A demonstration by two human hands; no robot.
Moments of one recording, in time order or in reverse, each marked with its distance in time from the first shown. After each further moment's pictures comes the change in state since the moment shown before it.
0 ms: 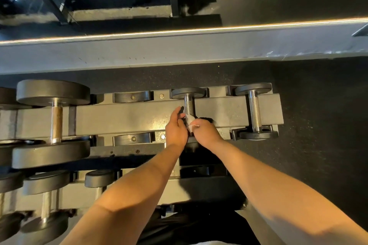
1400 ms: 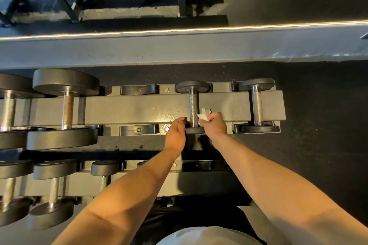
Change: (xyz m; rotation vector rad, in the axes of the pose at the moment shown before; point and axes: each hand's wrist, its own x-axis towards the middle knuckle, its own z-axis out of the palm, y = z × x) left_hand -0.030 -0.029 -0.020 0.088 -0.087 -0.046; right_hand -0.006 0.018 0.005 0.313 0.258 0.233
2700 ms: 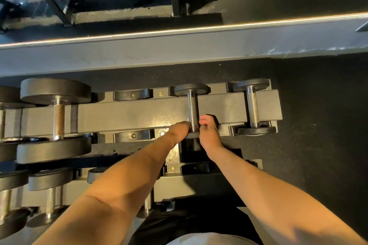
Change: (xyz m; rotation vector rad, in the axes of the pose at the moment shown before) left_hand 0.033 0.048 0.009 0.345 -0.346 -0.258; right_hand 0.002 0.023 0.011 0.237 -0.047 -0.125
